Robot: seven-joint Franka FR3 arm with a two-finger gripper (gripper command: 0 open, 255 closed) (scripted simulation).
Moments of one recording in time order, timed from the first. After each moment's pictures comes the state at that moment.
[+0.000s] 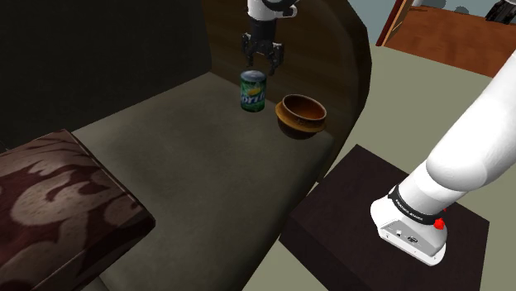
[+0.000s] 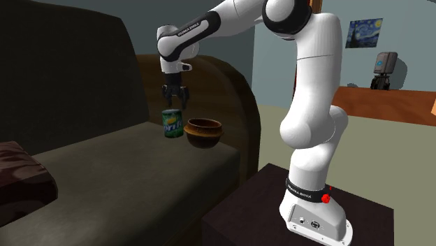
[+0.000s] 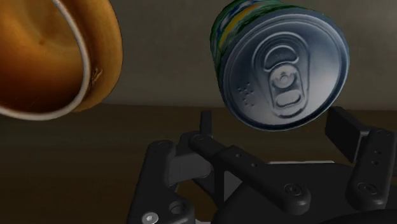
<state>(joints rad) -0.24 0.12 0.41 -1.83 -0.15 1.94 1.61</state>
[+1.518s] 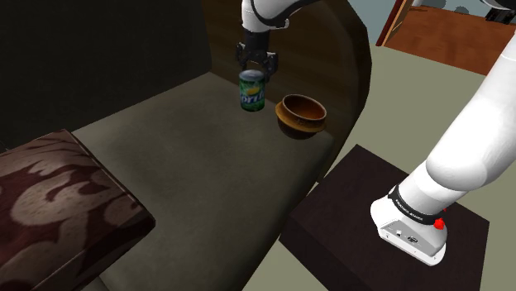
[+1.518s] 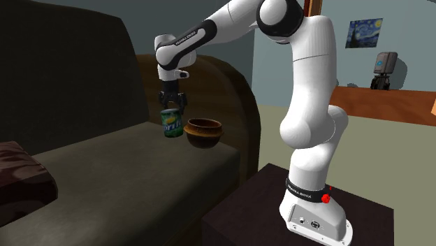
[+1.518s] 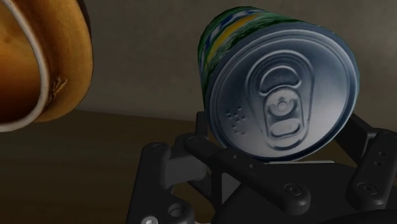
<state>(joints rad) -0.24 0.19 0.43 -1.83 -0.18 2.00 1.57</state>
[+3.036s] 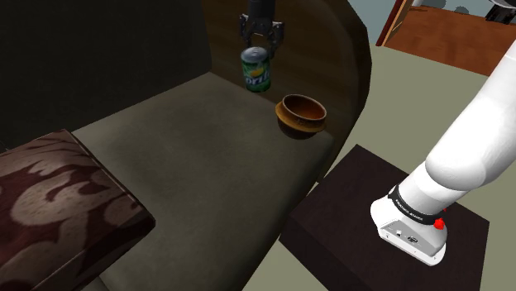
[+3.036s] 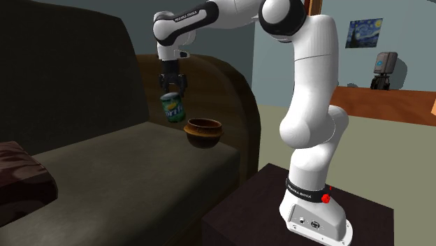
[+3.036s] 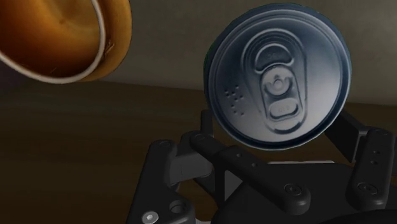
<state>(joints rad) -0.25 0.16 0.44 -1.64 -0.15 1.77 1.54</state>
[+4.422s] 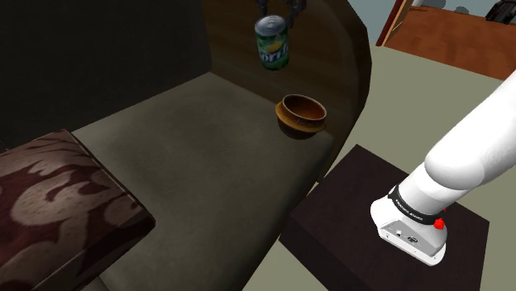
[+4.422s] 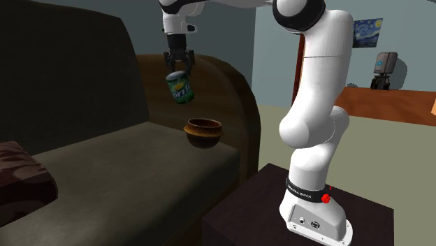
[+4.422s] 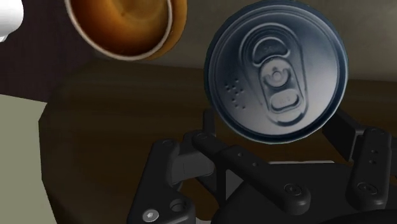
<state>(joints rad) -0.27 0.01 0.44 -1.57 -0.09 1.57 1.50</state>
